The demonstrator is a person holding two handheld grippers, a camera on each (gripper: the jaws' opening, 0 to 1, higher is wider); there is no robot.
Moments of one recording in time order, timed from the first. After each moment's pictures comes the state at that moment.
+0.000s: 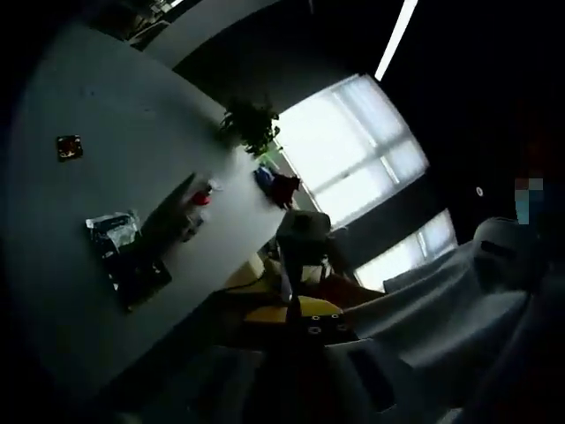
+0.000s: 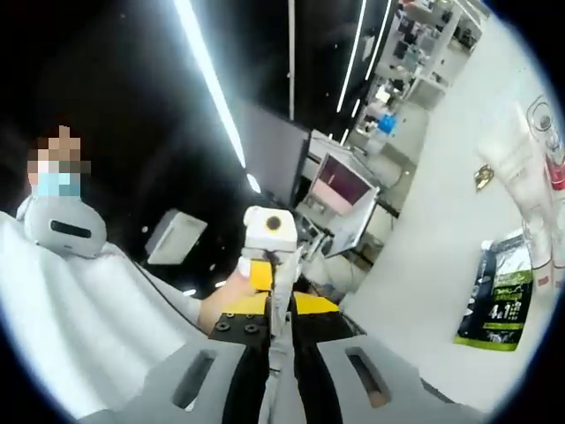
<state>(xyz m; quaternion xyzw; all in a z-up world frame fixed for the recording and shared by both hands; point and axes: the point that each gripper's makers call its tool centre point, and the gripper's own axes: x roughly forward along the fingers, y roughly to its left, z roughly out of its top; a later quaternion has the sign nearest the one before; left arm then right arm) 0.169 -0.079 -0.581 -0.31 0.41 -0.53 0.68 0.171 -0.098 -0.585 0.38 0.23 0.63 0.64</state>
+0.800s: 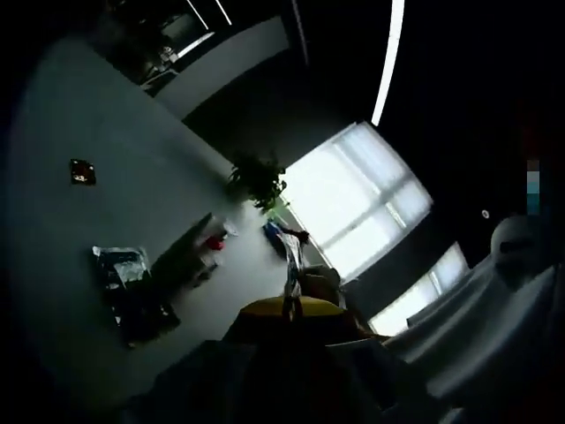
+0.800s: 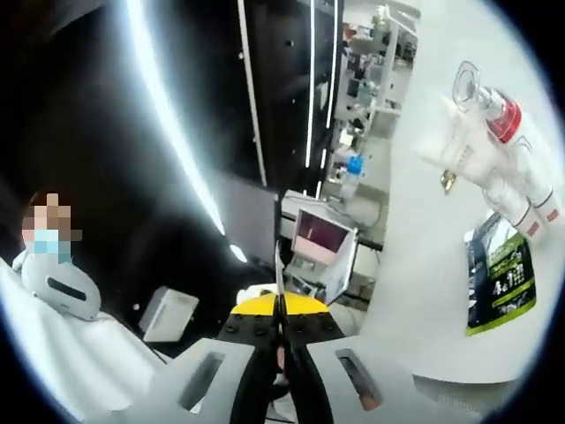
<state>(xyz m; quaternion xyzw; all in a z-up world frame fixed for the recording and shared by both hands) 0.197 -0.086 -0.596 -0.38 0.28 -0.46 0.75 0.208 -0.111 -0.590 0.53 0.20 0.50 0.65</state>
